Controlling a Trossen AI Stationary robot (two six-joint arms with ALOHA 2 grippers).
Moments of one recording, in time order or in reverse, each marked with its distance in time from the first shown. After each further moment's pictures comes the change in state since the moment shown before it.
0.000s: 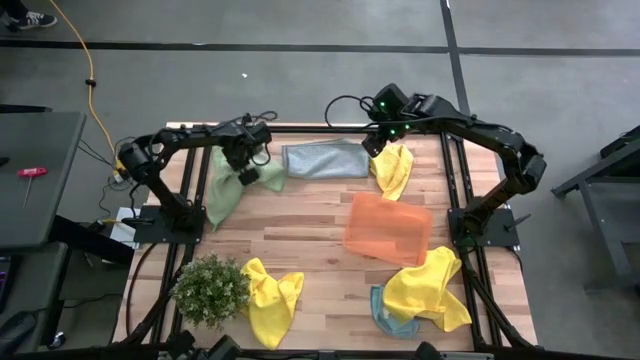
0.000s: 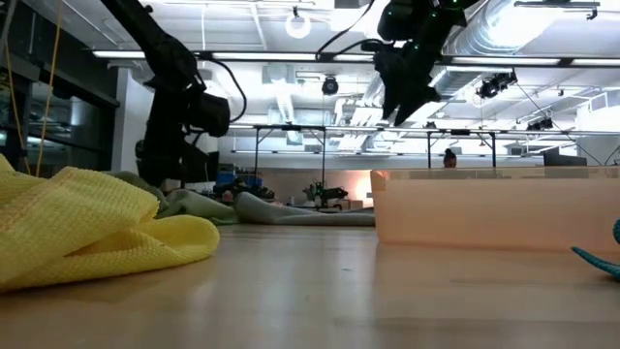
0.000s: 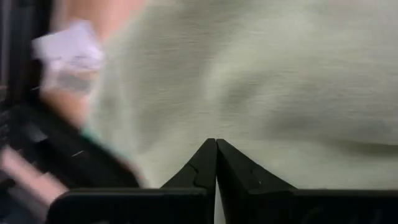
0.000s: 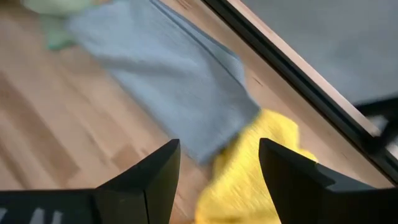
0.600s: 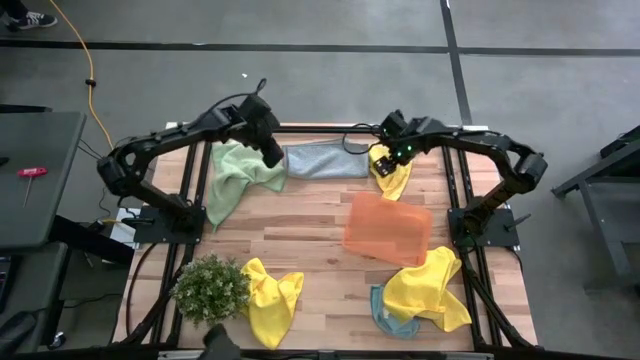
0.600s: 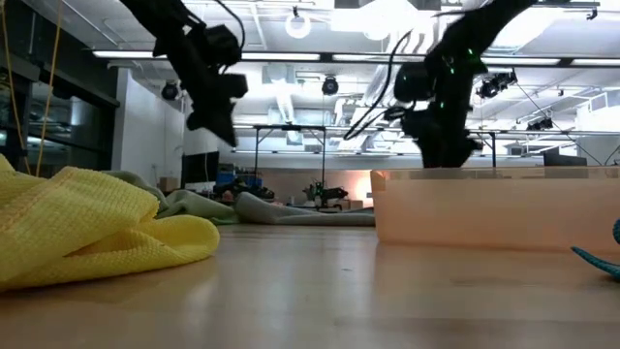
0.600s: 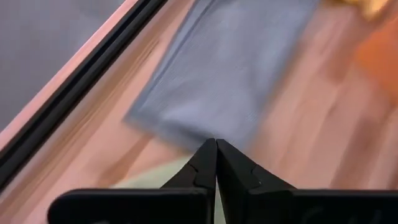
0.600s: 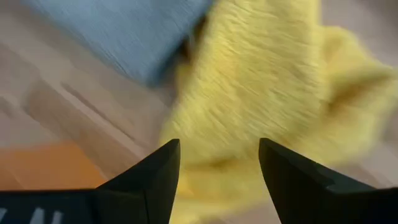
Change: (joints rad) left arm -0.042 -0.192 0.125 0.327 0.541 -0.061; right arm -0.062 0.000 -0.406 0.163 -0.044 0.129
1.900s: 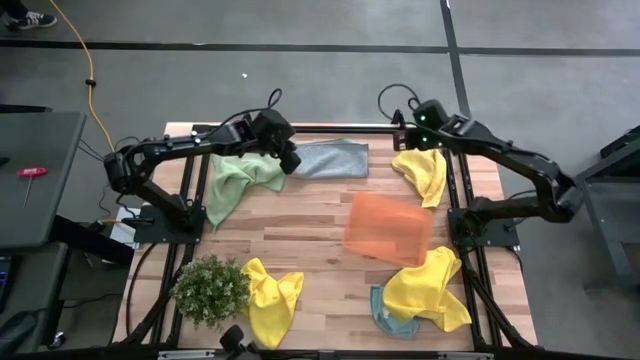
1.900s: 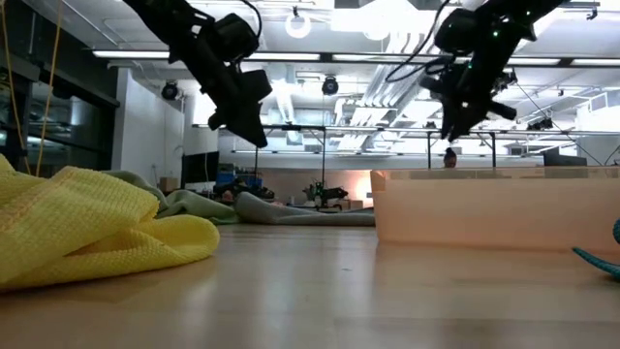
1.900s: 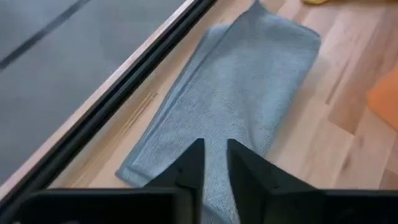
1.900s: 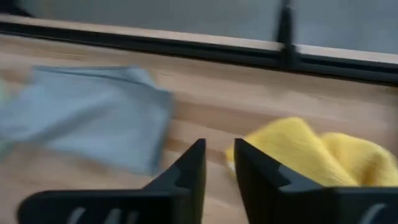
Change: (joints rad) left arm -0.145 0.056 -0.039 0.247 -0.218 -0.083; right arm -0.104 -0.380 -0.084 0.091 0.127 0.286
